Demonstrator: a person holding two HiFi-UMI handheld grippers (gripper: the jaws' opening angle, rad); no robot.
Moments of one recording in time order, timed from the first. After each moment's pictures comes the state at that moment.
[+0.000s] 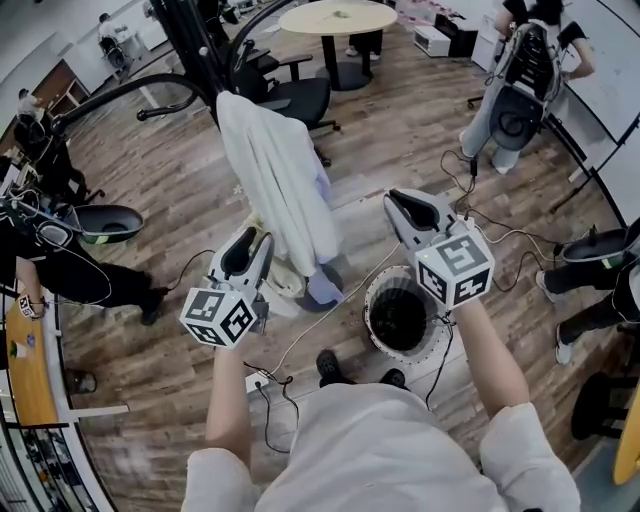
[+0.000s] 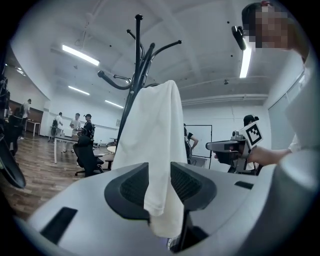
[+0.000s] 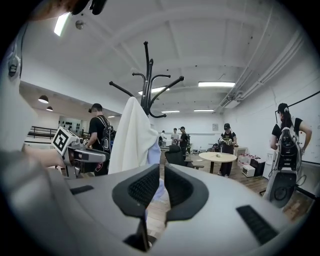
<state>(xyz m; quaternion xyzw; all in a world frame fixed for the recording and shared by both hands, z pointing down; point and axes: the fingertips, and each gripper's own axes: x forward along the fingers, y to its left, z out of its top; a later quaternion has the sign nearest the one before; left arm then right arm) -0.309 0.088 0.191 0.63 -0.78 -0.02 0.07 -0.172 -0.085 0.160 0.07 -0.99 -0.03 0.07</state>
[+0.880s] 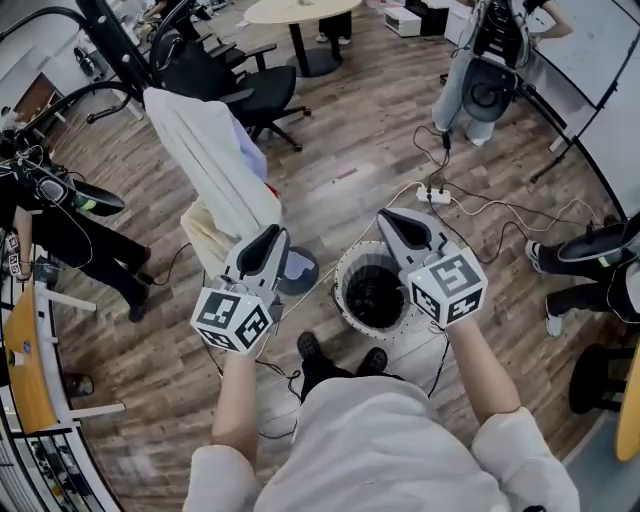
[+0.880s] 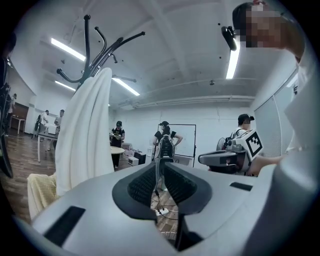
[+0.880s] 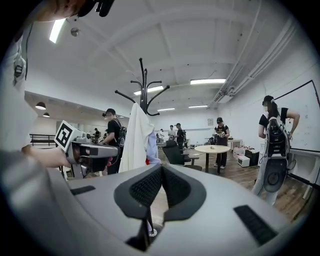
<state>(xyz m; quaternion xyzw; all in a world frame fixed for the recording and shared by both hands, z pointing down) -0.138 0.031 0.193 0.68 -0.73 -0.02 0.06 -0.024 -0.083 0.202 0.08 -0.99 0.00 0.08</state>
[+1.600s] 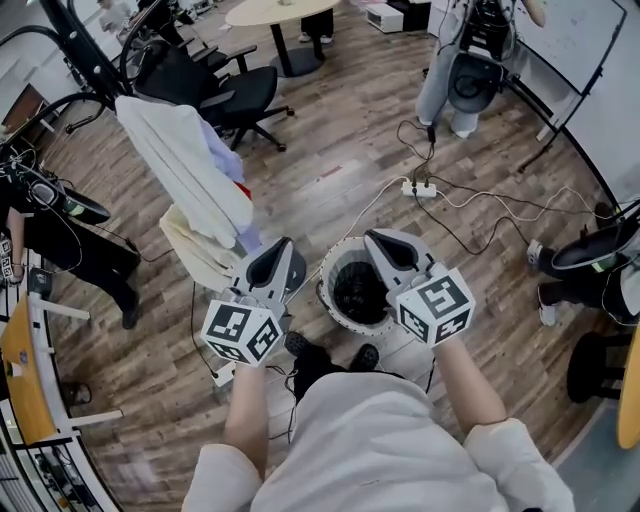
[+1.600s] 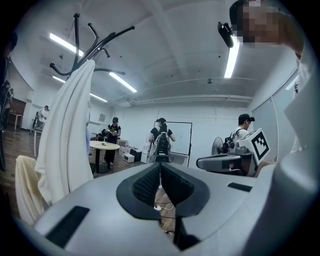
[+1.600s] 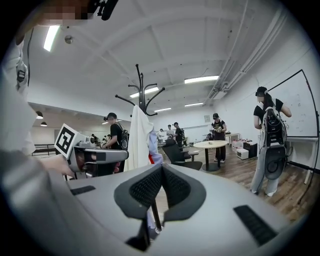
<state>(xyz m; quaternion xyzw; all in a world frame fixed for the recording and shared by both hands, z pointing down) -0.078 0.009 0.213 0.69 -0.72 -0.02 0.08 0.020 -0.069 0.226 0.09 -0.99 0.05 0.07</state>
